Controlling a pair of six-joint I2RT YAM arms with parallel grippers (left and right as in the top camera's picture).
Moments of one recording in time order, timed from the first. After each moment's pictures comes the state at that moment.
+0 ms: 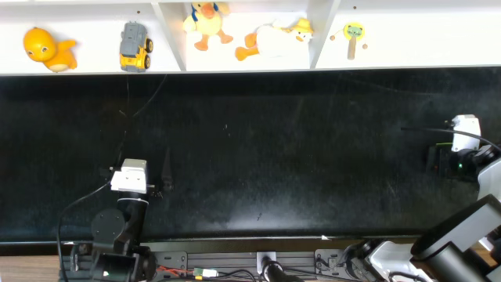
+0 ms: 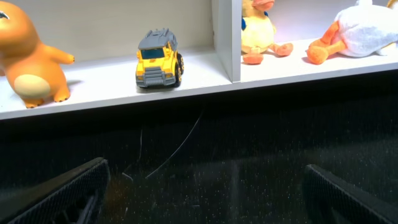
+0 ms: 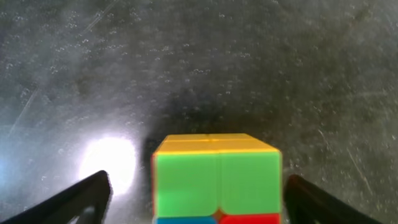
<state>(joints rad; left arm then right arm) -0.11 0.01 0.03 -0.11 -0.03 0.08 -0.84 1.61 0.95 -0.59 -0.30 -0.83</state>
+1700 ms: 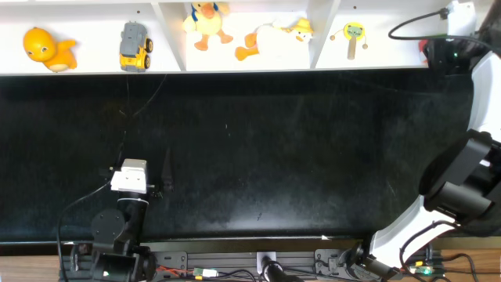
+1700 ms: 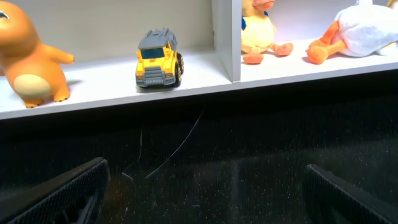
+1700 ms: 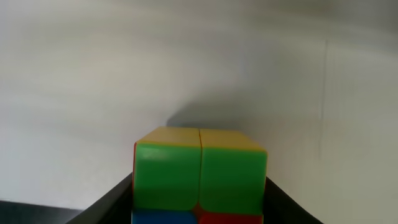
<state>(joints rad) -0.11 0.01 0.03 -0.11 -0.03 0.09 -0.44 2.03 1.79 -0.76 -0.26 -0.54</state>
